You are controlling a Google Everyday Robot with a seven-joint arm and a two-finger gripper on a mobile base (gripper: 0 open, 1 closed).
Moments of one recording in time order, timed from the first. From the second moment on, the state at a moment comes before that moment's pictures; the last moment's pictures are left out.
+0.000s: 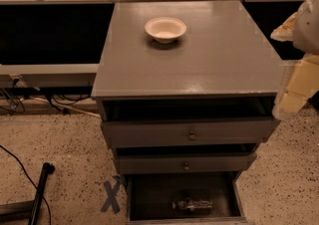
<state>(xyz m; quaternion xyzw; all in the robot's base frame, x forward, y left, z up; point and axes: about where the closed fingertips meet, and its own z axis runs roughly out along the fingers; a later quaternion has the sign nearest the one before) 0.438 -0.217 0.977 -0.60 0.78 -0.04 0.16</state>
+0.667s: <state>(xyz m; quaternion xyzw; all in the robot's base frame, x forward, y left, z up) 0.436 -0.219 0.956 -0.61 0.78 -0.03 0.13</state>
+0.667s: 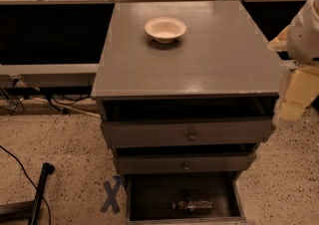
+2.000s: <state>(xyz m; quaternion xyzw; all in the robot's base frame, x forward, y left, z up) 0.377 -0.172 0.862 -0.61 0.78 0.02 0.15</state>
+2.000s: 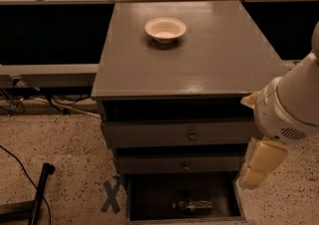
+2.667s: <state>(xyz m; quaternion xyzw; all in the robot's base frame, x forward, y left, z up) 0.338 -0.177 0.702 -0.56 0.79 0.18 0.18</state>
